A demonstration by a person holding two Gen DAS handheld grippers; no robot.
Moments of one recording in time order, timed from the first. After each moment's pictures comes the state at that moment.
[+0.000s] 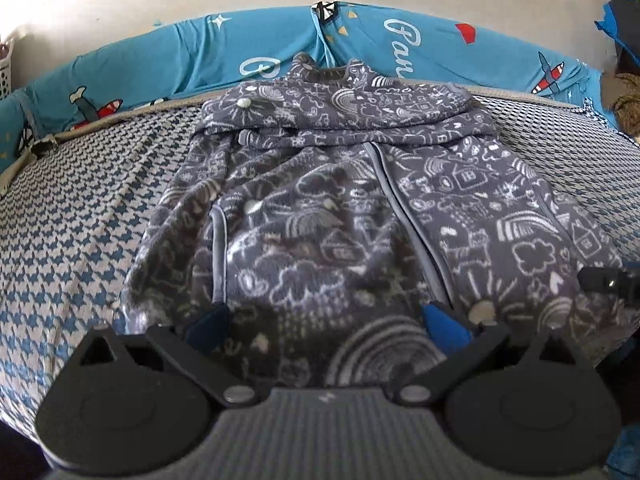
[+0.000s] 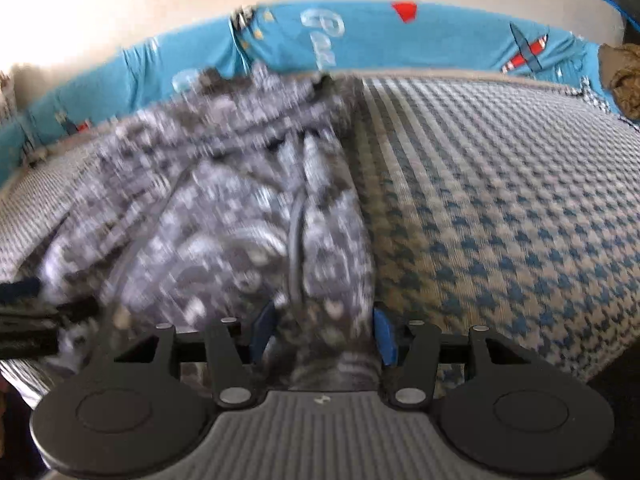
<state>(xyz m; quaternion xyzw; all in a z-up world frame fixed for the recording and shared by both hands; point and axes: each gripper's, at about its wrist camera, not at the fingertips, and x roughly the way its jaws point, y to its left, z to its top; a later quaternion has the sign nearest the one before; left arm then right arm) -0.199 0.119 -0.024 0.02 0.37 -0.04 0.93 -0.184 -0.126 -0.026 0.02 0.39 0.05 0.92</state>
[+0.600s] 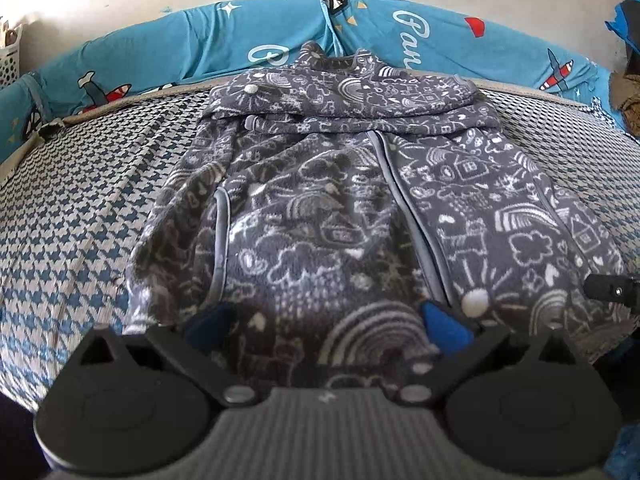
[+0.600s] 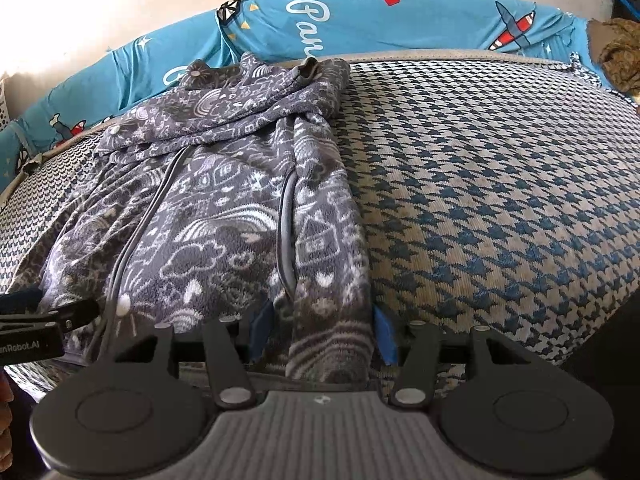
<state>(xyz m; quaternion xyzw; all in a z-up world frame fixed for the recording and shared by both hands) -0.206 0.117 -0.022 0.01 0.39 -0.03 0.92 -0.194 -0.135 -0.024 0.04 0.40 0.04 0.91</state>
